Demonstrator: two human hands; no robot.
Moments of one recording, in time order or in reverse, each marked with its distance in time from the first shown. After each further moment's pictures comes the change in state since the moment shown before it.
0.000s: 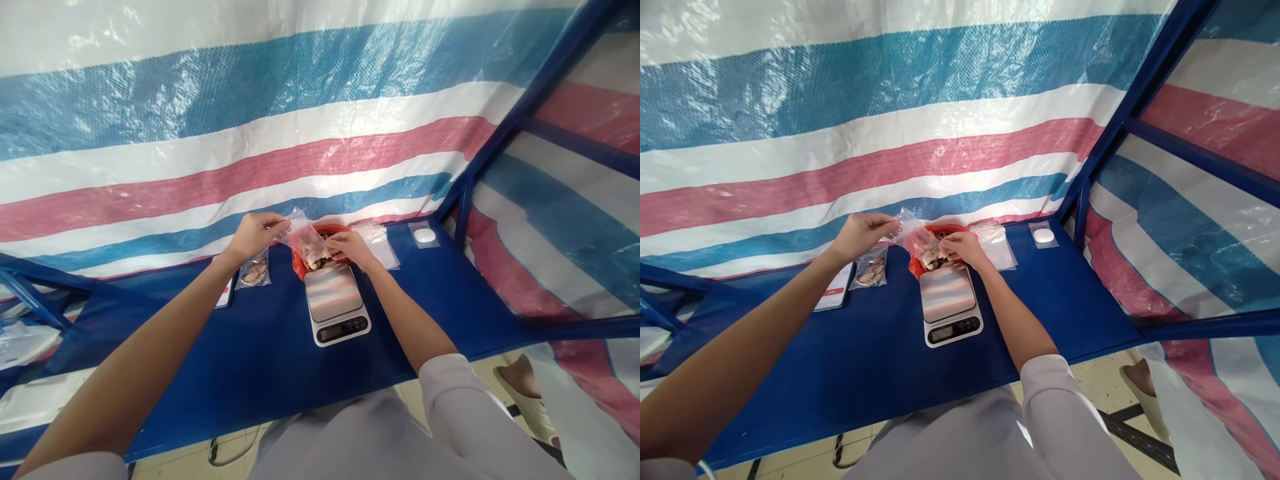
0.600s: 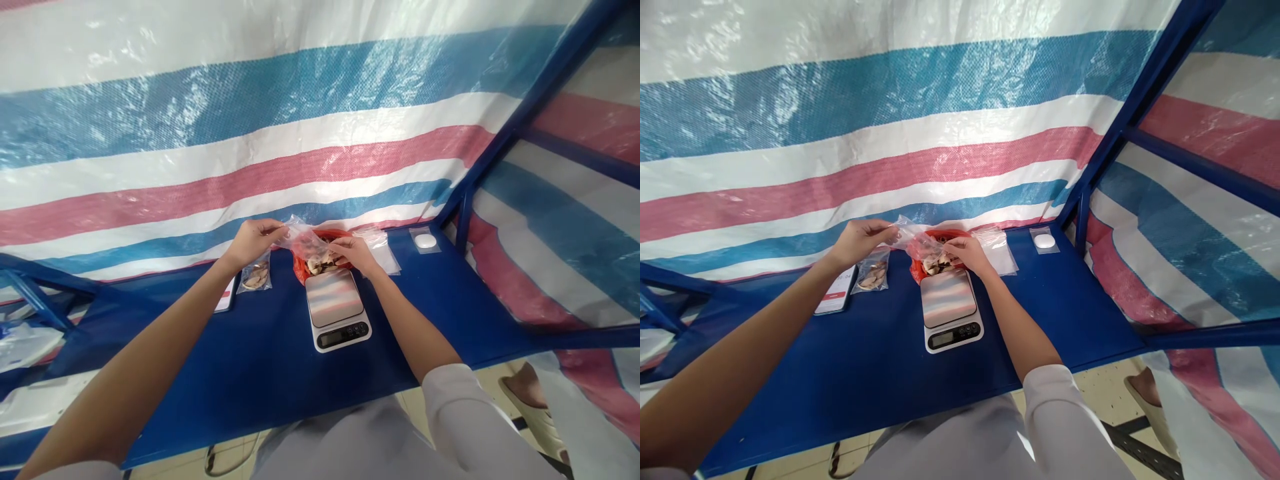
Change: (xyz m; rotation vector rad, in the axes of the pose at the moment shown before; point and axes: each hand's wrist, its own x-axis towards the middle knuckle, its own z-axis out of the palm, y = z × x) left_hand -0.006 -0.001 -0.007 -0.028 0.004 0.017; right_hand -0.006 -0.001 -0.003 0.018 -0.007 -0.087
